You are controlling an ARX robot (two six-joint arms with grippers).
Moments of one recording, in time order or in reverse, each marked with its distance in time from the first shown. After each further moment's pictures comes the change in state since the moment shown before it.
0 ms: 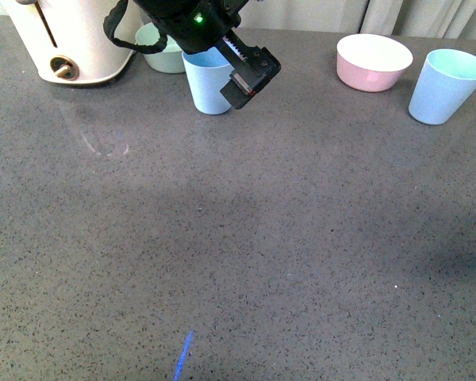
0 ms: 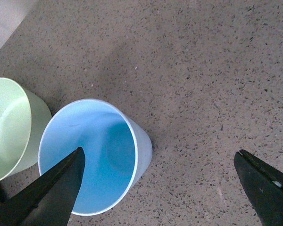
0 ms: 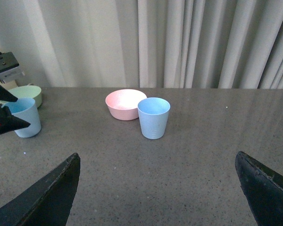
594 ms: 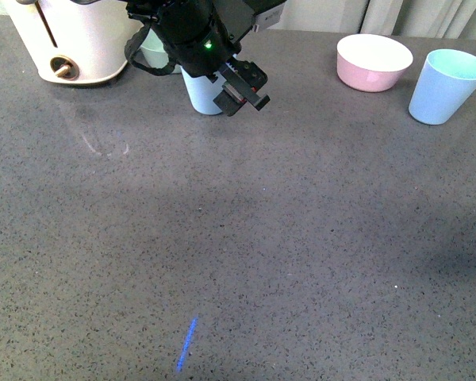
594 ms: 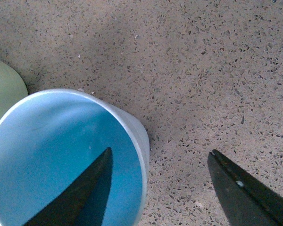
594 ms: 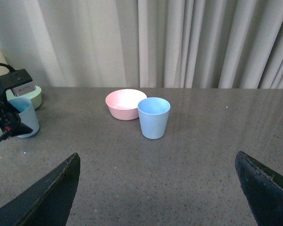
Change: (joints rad) left arm -0.001 0.121 0.127 -0.102 -0.058 -0.058; right arm 0.000 0.000 0.000 0.000 0.000 0.000
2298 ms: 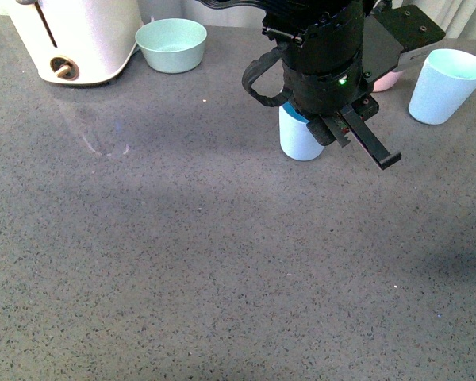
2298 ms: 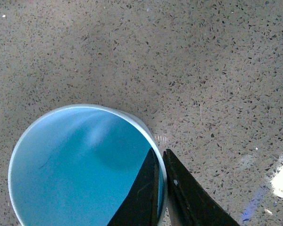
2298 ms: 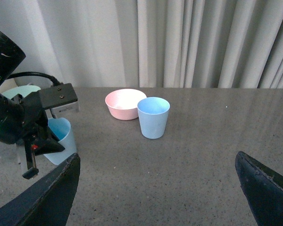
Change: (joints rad) left arm -0.256 -0.042 -0.011 -0.109 -0.003 -0.021; right arm 0.000 0.000 0.000 0.000 0.000 0.000
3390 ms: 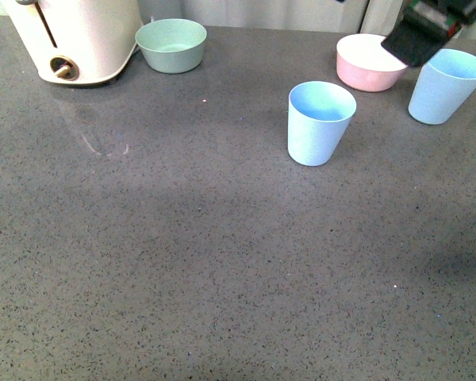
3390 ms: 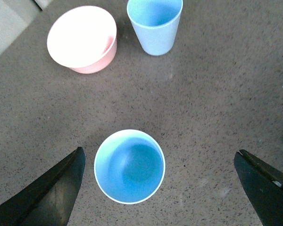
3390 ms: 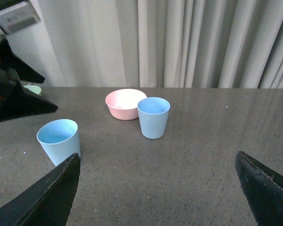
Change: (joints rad) left arm 0.033 -0.277 -0.128 0.097 0.147 -0.126; right arm 0.000 0.000 0.000 0.000 0.000 0.000
